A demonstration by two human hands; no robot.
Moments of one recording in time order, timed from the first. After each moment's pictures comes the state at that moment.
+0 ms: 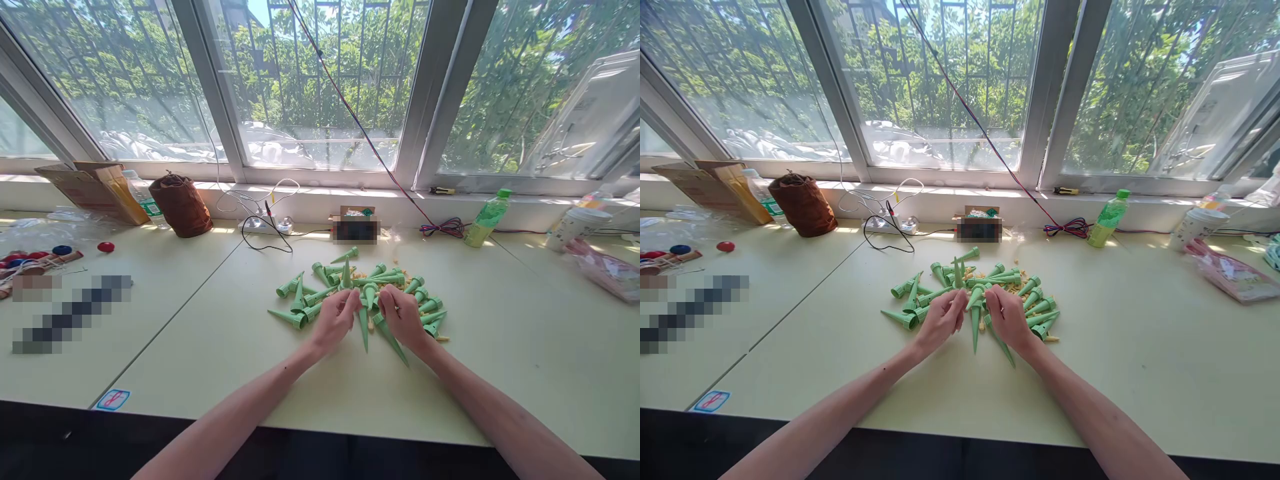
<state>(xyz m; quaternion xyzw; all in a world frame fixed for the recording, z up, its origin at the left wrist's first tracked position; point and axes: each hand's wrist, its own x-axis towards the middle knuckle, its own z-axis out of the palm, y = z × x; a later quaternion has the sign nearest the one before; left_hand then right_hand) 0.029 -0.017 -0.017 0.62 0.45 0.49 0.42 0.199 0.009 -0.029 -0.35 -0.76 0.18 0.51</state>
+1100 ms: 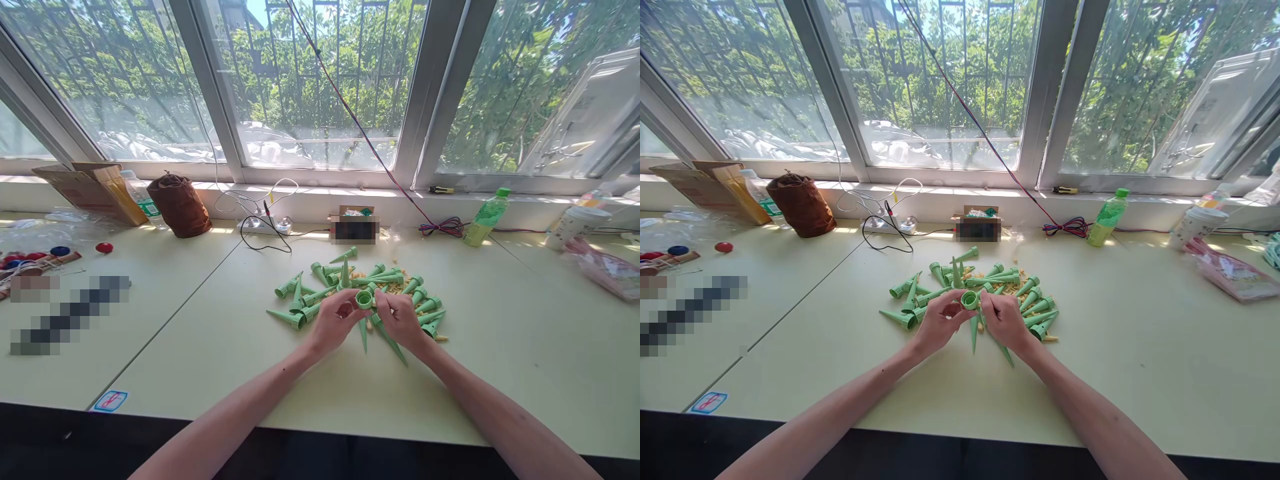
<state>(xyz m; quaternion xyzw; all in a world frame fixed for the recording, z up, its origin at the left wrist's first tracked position) 0.027 -0.016 -0.021 0.64 0.40 0.51 0.40 0.193 0.008 -0.026 -0.35 -0.77 0.14 0.51</state>
